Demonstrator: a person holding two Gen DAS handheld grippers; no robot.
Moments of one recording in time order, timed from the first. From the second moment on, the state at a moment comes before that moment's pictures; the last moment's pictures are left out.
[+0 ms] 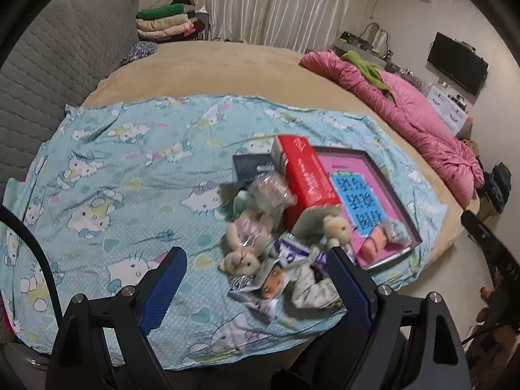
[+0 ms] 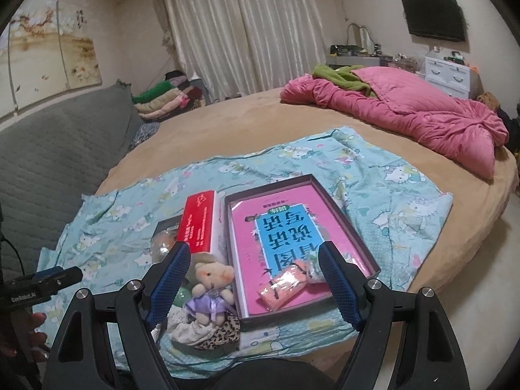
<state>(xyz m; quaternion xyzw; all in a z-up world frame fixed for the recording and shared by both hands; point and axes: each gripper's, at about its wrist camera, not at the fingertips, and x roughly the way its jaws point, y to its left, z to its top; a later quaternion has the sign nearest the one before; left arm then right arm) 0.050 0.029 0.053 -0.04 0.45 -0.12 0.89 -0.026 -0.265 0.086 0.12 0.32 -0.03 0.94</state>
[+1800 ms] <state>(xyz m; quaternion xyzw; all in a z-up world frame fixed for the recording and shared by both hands) 0.085 -0.008 -0.081 0.00 0.50 -0.20 0.84 0.102 -0.171 -0.066 -0.02 0.46 -0.02 0.89</state>
